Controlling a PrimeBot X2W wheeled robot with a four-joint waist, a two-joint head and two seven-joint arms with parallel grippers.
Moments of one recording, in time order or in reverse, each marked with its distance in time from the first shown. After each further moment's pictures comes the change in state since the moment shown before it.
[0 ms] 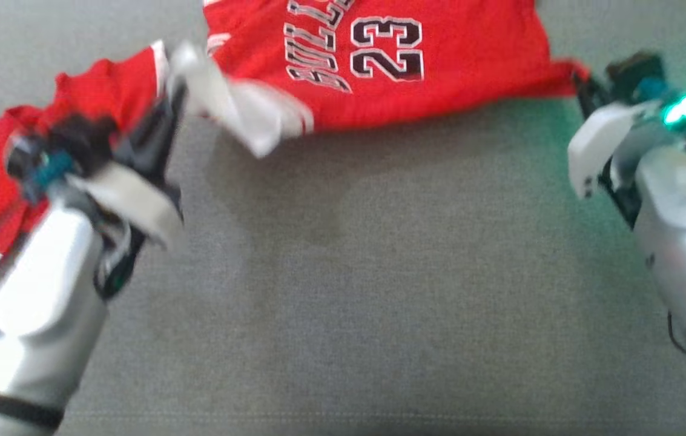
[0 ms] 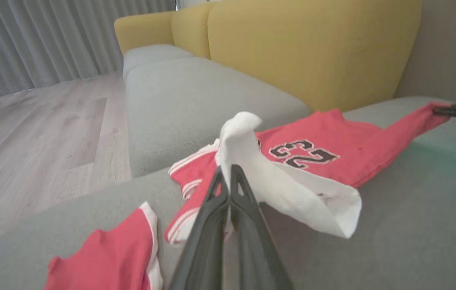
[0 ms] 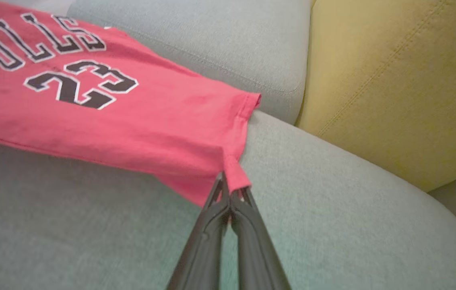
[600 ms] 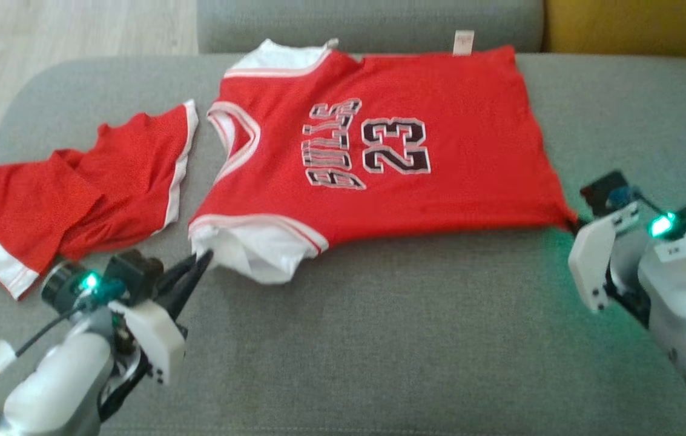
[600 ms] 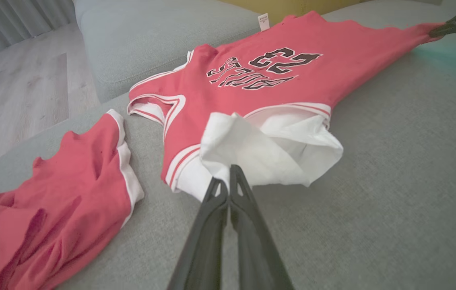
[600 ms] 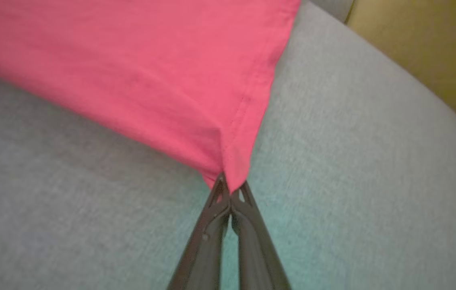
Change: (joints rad) left arm 0.211 0.132 -0.256 -0.005 -0.047 0.000 0.021; right arm 0.224 -0.153 0.450 -0.151 0.389 0.000 0.234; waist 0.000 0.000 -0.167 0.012
